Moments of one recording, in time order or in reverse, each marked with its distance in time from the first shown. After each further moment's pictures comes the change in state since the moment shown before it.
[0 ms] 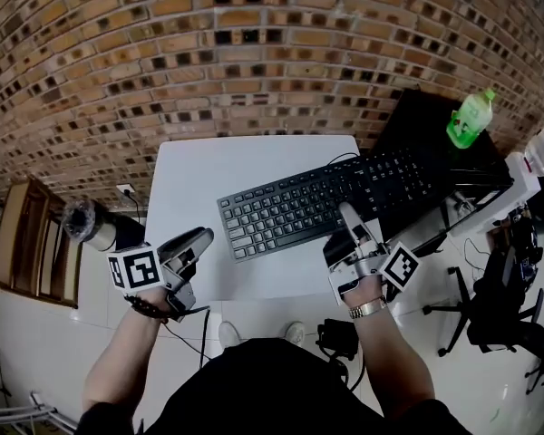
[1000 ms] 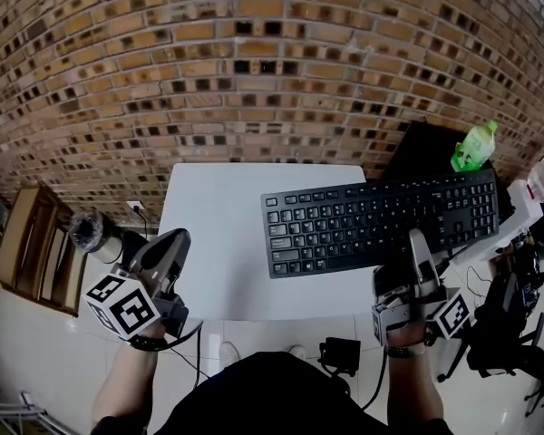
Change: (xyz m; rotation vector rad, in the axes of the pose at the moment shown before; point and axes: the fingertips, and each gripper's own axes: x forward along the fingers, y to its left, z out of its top) left arm -0.071 -0.069 0.081 0.329 -0.354 0.069; right arm -0.044 0.128 0.060 -0.124 -0.149 0.216
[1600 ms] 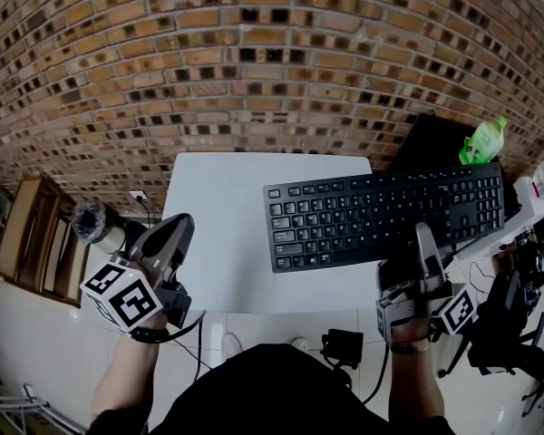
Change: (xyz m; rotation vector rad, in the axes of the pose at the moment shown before) left arm 0.007 -0.010 0.010 0.034 -0.016 -0.004; right arm 0.001 -0.003 0.001 0.014 0.009 0.014
